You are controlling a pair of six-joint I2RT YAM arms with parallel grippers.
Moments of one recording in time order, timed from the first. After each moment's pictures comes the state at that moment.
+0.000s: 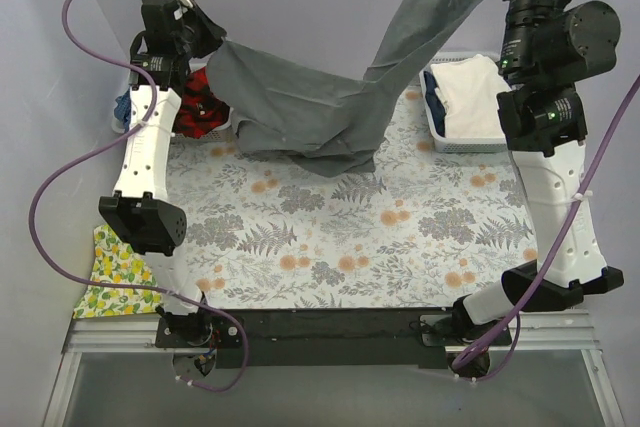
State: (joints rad) left arm -0.09 1.83 2.17 -0.59 0.05 -0.52; right arm 0.42 1.47 2.17 -0.07 0.46 -0.35
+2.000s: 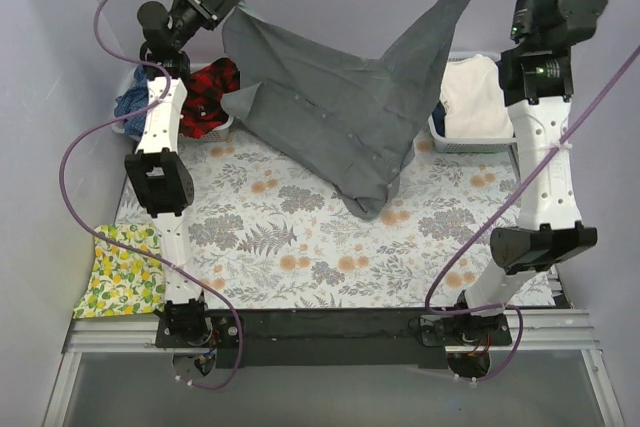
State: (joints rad) left arm 0.05 2.34 2.42 0.26 0.71 -1.09; right arm 0.13 1.71 2.23 0.15 0.20 -0.03
